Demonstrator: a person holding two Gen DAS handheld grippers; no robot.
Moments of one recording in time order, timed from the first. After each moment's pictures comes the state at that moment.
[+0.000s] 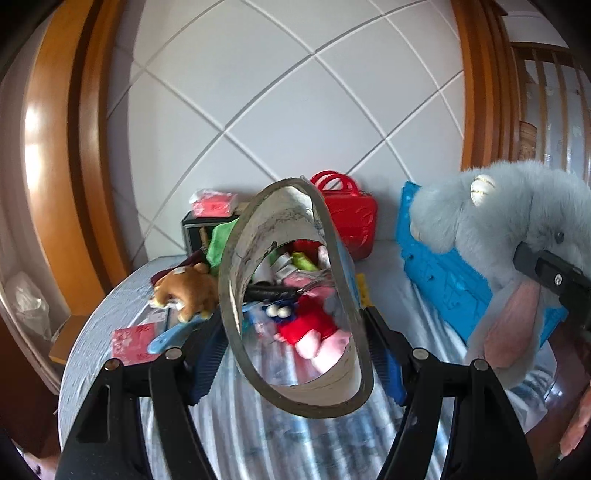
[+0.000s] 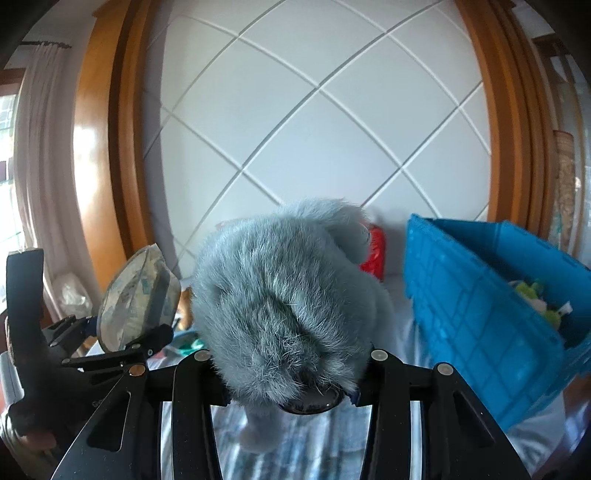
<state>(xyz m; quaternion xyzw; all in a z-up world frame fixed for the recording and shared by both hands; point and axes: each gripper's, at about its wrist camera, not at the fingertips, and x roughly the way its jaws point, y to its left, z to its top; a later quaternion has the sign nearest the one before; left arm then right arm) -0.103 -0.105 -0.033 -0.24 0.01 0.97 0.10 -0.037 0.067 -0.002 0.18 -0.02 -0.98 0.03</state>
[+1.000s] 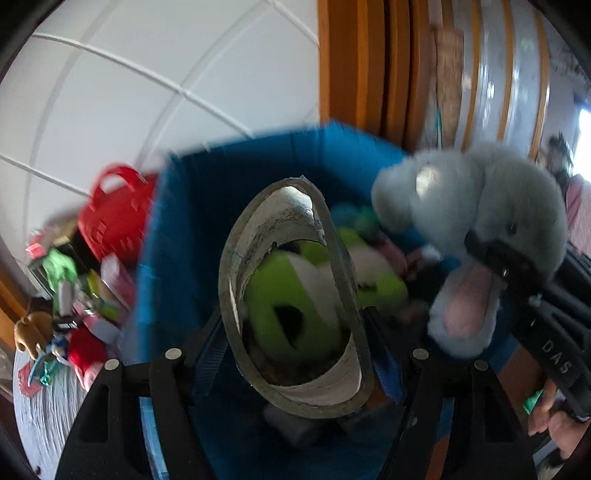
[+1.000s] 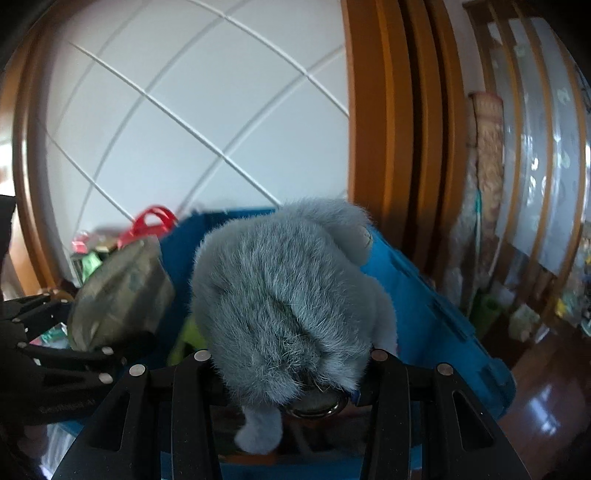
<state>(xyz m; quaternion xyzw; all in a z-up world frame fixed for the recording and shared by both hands) -0.161 0.422 -0.015 -0.38 0.10 0.90 0.21 -0.056 0.540 0.004 0.24 -0.02 -0.97 -0.08</state>
